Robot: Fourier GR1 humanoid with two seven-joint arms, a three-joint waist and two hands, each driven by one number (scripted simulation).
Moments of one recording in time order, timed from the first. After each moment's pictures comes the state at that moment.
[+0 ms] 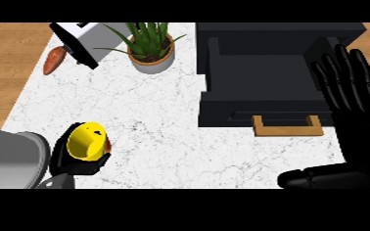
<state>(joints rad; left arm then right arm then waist) -0.23 0.20 0.26 -0.58 0.17 -0.42 -0.88 -0.10 -0.08 -0.05 -2.10 -0.15 0.12 0.19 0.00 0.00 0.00</state>
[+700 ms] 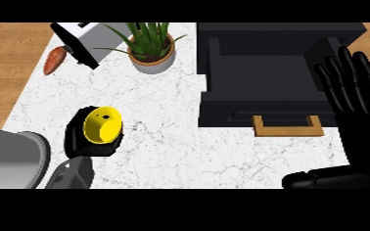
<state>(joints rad) -0.31 0.12 0.28 -0.64 0.20 -0.25 -0.96 -0.08 -0.09 -0.06 -2.10 -0.17 0.14 0.19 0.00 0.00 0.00</state>
